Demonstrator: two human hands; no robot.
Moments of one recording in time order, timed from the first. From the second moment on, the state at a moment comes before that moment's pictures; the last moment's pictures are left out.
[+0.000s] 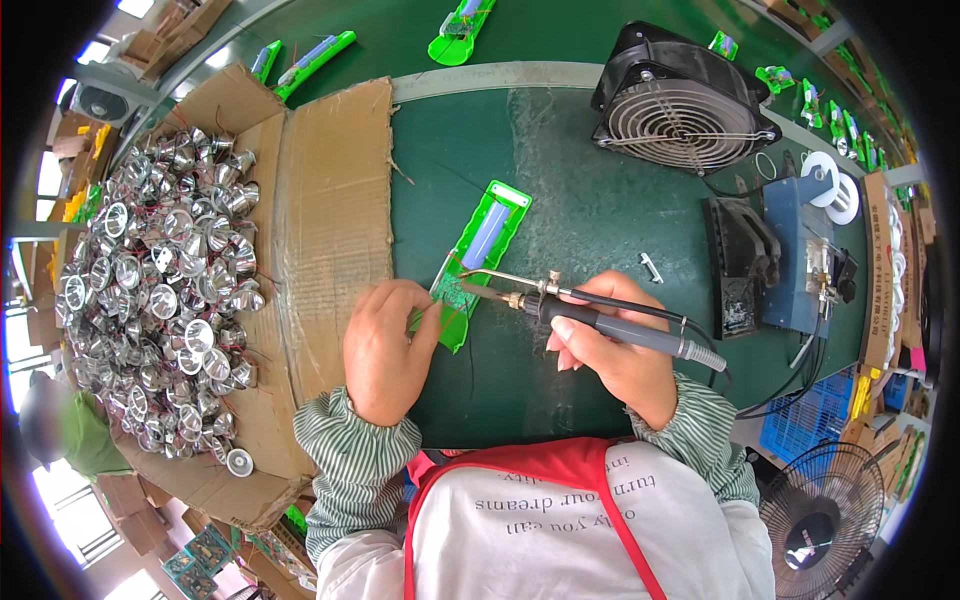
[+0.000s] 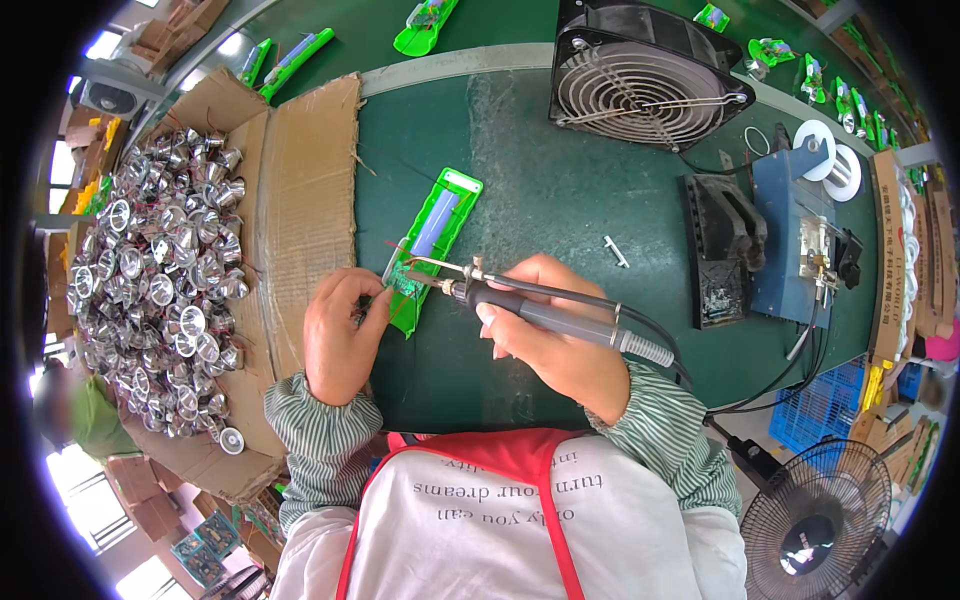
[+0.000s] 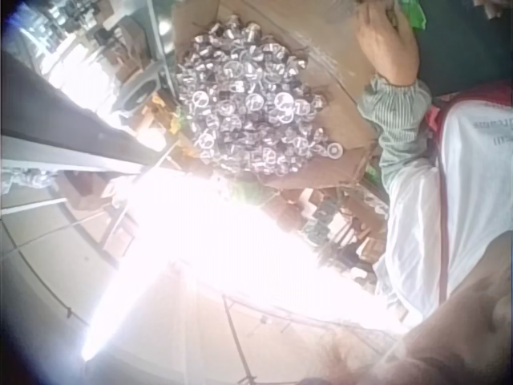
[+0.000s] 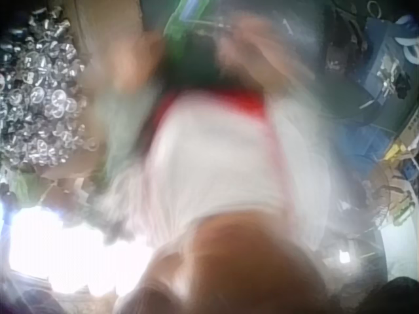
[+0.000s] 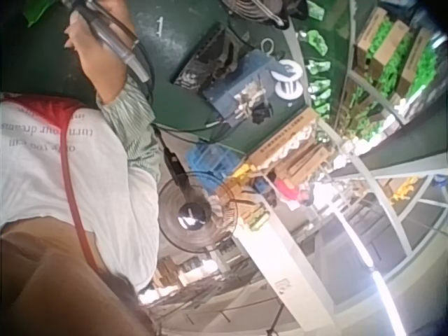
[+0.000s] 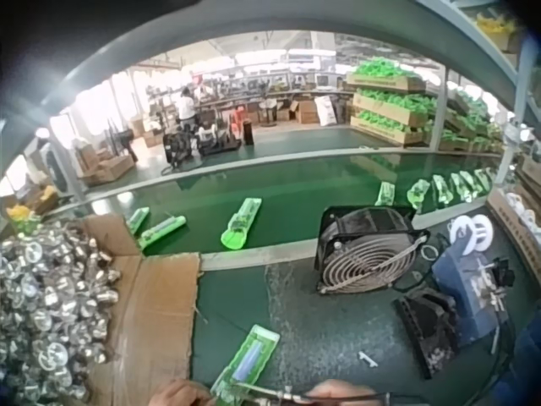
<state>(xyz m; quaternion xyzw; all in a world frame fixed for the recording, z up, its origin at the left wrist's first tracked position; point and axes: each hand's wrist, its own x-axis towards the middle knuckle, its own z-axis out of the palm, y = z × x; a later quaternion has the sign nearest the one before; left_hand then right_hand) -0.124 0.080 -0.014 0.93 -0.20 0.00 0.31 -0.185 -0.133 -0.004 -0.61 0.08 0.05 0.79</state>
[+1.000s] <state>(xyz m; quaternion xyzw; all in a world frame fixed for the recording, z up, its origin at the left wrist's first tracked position) 0.086 -0.090 -0.027 0.82 -0.36 -0.06 0.45 -0.209 -0.201 -0.010 -0.61 0.18 -0.05 0.77</state>
